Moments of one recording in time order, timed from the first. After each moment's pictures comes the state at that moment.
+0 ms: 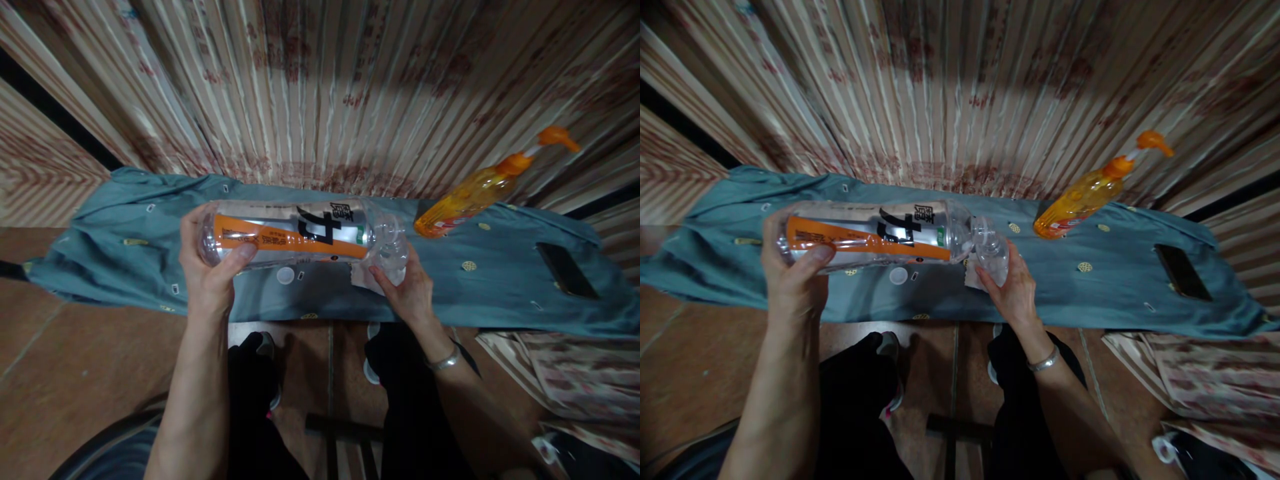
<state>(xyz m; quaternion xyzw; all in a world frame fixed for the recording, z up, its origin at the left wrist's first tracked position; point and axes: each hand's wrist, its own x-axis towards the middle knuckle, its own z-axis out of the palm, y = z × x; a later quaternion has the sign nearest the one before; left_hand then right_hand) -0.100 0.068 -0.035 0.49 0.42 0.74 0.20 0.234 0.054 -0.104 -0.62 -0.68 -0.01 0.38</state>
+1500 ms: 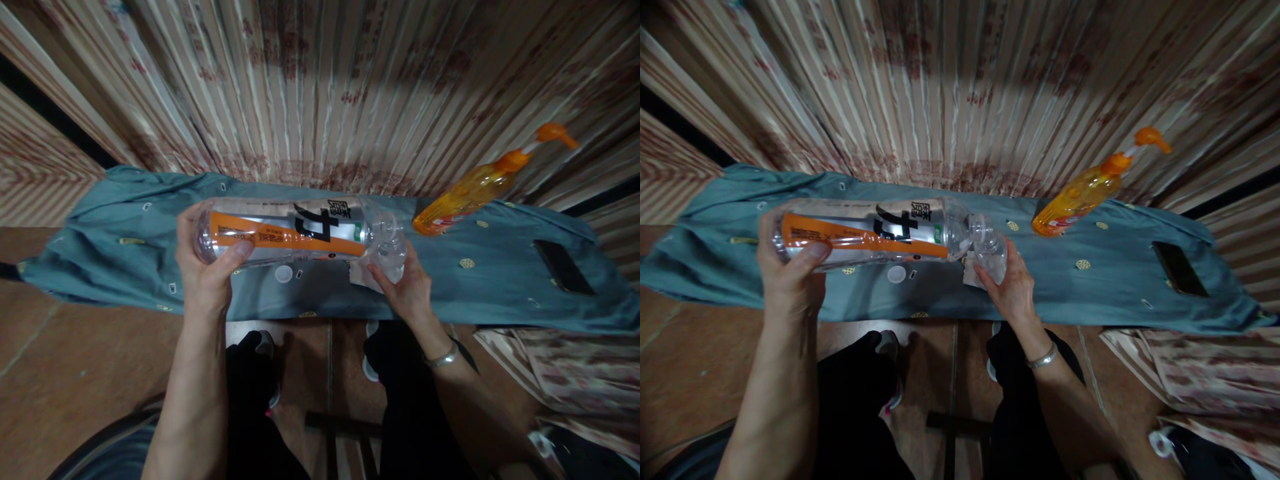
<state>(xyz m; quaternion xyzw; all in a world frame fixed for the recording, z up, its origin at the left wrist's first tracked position) -0.102 0.069 -0.038 0.51 0.42 0.73 0.19 0.233 0.054 -0.103 -0.62 -0.68 -0.01 0.38</state>
